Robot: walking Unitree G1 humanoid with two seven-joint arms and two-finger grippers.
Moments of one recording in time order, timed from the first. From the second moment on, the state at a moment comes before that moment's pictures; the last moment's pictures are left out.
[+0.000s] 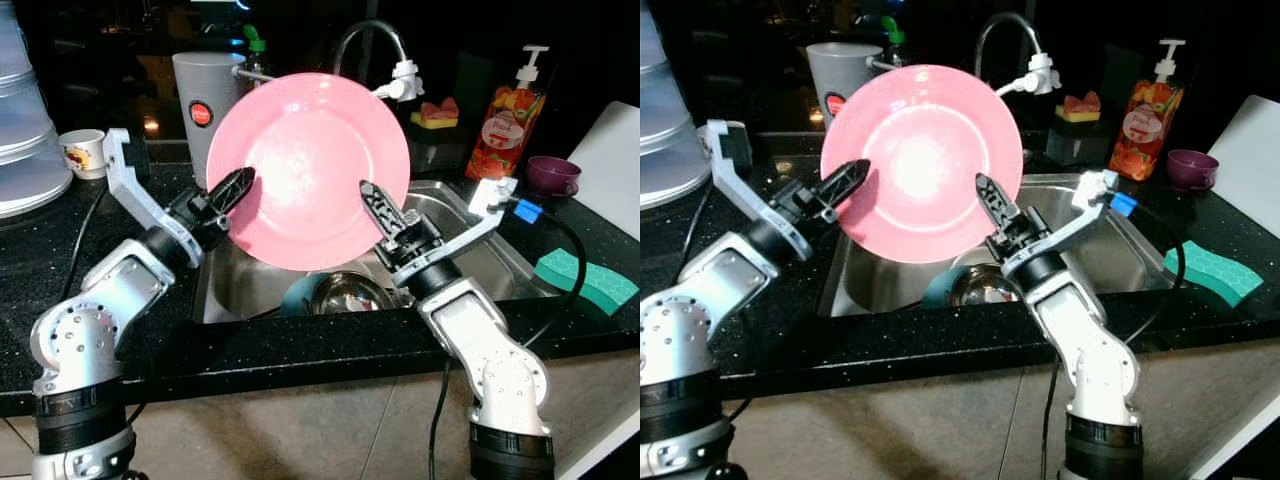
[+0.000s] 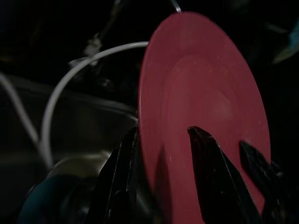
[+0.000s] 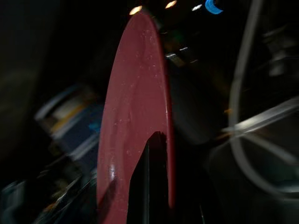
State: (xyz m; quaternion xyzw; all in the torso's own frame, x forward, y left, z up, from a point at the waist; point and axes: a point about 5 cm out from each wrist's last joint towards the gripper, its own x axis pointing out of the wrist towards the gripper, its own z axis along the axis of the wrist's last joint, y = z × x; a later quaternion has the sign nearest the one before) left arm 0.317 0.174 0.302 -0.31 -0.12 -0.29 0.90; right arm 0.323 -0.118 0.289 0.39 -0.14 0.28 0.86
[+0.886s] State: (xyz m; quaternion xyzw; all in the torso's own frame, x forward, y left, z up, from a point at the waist) left arm 0.326 0.176 0.279 -0.24 -0.07 -0.22 0.94; right arm 0.383 -0.124 0.239 0.15 -0.07 0.09 0.98
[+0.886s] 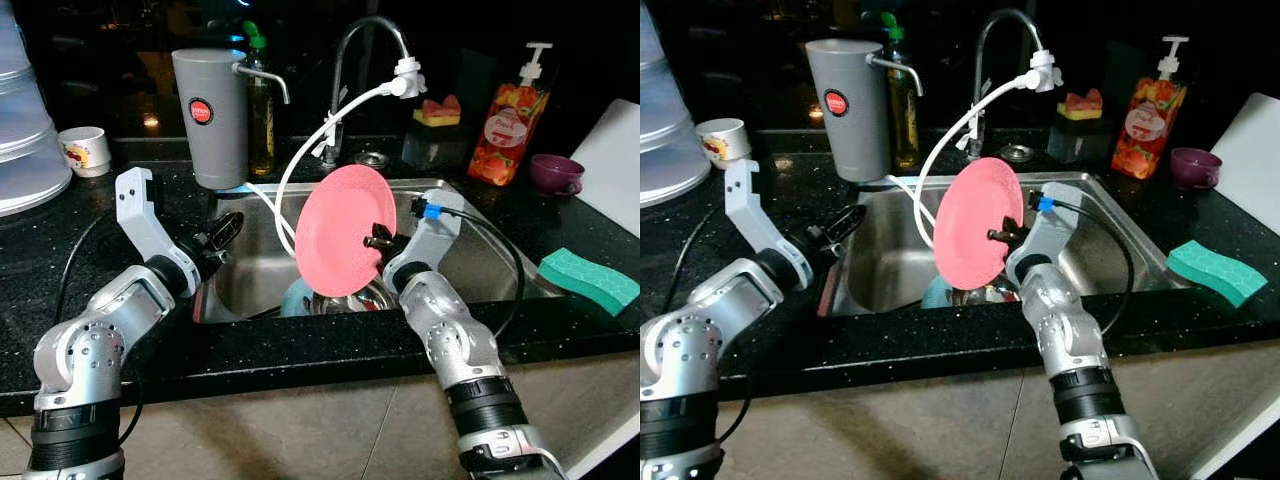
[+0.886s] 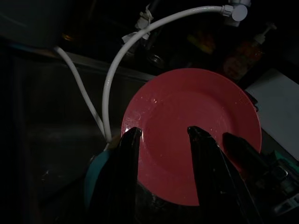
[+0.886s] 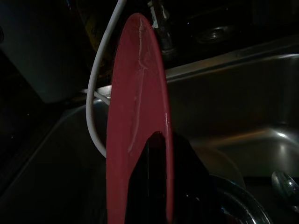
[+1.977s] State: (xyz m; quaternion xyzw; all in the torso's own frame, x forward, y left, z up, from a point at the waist) left arm 0.312 0.139 0.272 0.00 -0.15 -0.22 0.96; right arm 0.330 -0.154 0.280 0.03 -0.27 -0.01 0.96
